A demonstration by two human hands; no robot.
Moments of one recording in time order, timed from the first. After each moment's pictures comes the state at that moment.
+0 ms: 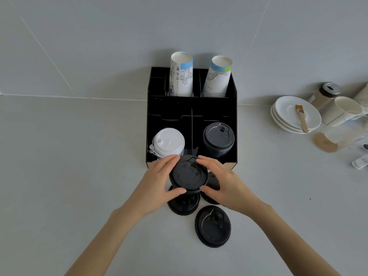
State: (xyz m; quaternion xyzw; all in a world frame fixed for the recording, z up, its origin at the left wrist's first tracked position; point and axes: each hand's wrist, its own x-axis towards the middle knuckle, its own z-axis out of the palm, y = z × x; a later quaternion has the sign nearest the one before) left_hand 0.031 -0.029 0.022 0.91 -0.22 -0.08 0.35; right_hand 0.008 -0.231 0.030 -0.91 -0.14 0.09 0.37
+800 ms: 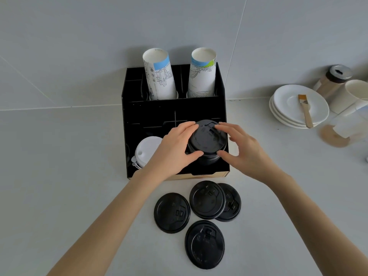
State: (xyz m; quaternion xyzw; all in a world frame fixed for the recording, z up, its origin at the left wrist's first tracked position) left_hand 0.125 -0.124 0.047 0.92 -0.26 -0.06 0.30; right_hand 0.086 -0.311 0.042 -0.92 -0.09 0.00 0.37
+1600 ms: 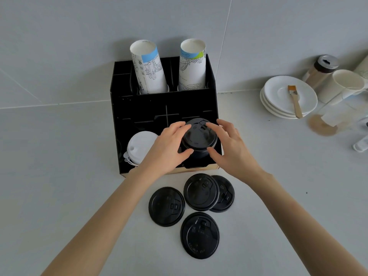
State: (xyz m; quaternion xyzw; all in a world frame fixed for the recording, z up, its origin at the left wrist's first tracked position) left_hand 0.120 -0.124 0.033 0.92 -0.26 -0.08 0.28; right_hand 0.073 -0.294 0.029 -0.95 -0.03 -0.02 0.32
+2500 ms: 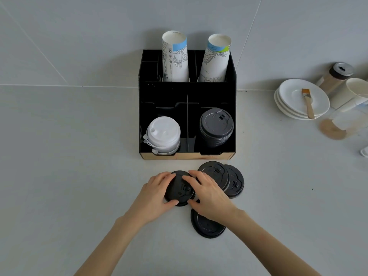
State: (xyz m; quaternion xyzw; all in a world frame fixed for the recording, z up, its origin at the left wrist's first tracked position) left_hand 0.008 -0.036 -0.034 0.93 -0.18 -0.21 0.24; right_hand -0.011 -0.212 -0.034 -0.95 -0.16 0.14 0.24
